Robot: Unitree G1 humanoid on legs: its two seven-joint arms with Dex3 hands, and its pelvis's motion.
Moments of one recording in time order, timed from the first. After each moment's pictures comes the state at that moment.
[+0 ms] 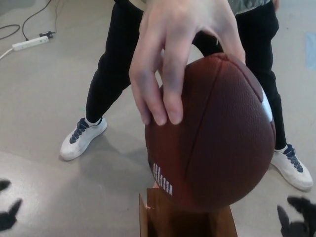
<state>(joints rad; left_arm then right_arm) -0.47 0.58 -0.07 1.22 0.15 -0.14 -0.05 -0.48 -0.33 0.03 1.26 -0.14 -0.08 0.00</state>
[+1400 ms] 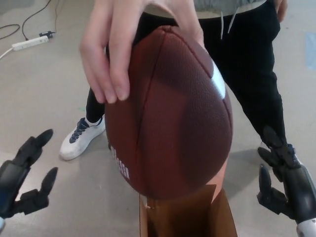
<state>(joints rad) -0.02 0.52 0.01 0.26 0.04 -0.27 -0.12 -0.07 -0.22 0.02 0.33 -0.15 -0.37 -0.04</state>
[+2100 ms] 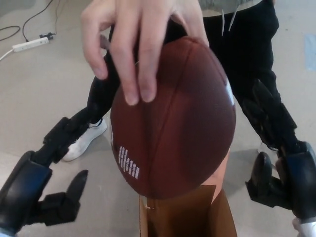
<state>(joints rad) 0.21 0.52 0.00 -0.41 -0.05 -0.27 -0.16 0.05 -0.20 0.12 -0.24 -0.16 -0.41 -0.02</state>
